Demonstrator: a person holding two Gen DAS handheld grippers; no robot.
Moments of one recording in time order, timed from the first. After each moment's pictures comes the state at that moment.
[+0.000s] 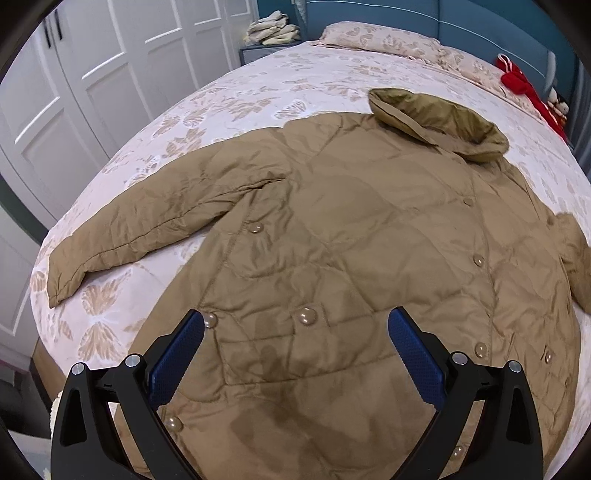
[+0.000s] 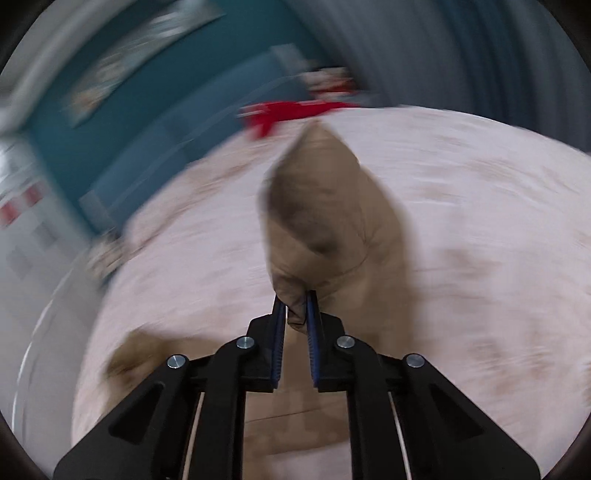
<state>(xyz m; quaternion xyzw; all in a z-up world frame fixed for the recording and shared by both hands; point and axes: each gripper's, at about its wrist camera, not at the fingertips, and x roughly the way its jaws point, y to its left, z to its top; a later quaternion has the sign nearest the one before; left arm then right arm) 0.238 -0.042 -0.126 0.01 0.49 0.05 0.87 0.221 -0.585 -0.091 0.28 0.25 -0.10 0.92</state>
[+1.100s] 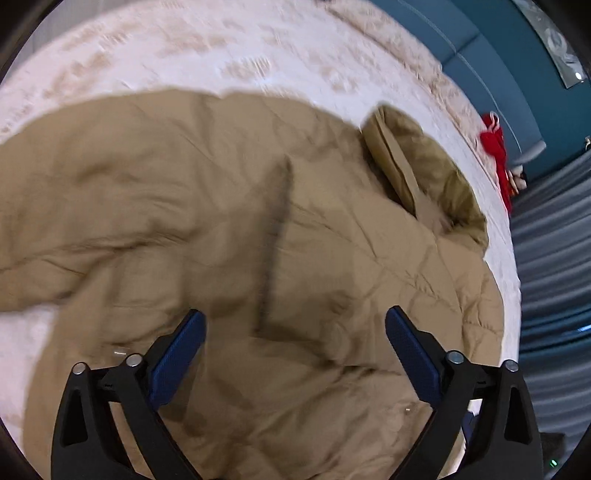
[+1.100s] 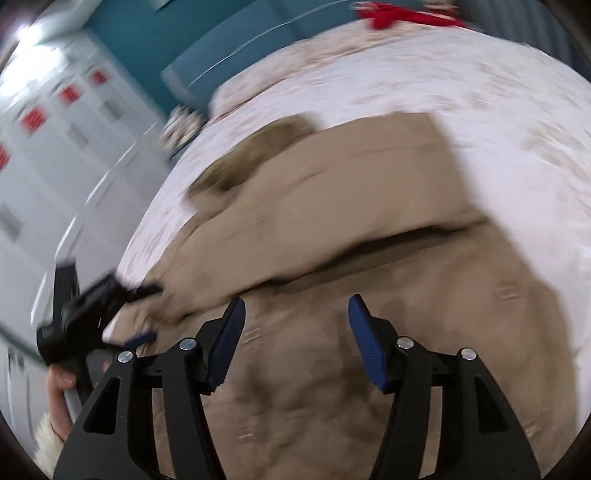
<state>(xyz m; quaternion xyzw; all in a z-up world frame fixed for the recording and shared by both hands) 0.396 -0.021 -0.174 -0.24 0.56 -0.09 0.79 0.215 -0.437 -0.198 0.31 0.37 -0.03 0.87</state>
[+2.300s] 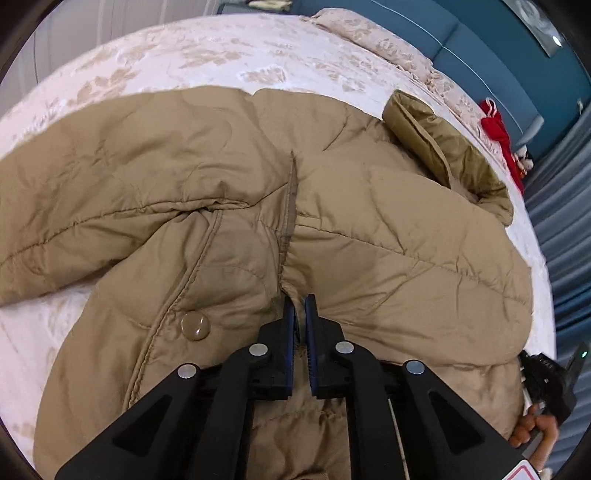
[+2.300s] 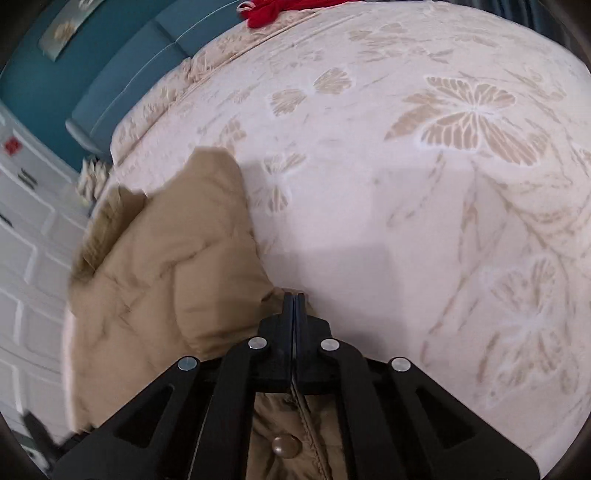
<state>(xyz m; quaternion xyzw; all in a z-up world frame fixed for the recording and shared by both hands) 0.351 -0.004 -0.196 -0.15 0.51 -0.08 0.84 0.261 -0.541 -0.246 0.30 0.41 -0.16 0.85</state>
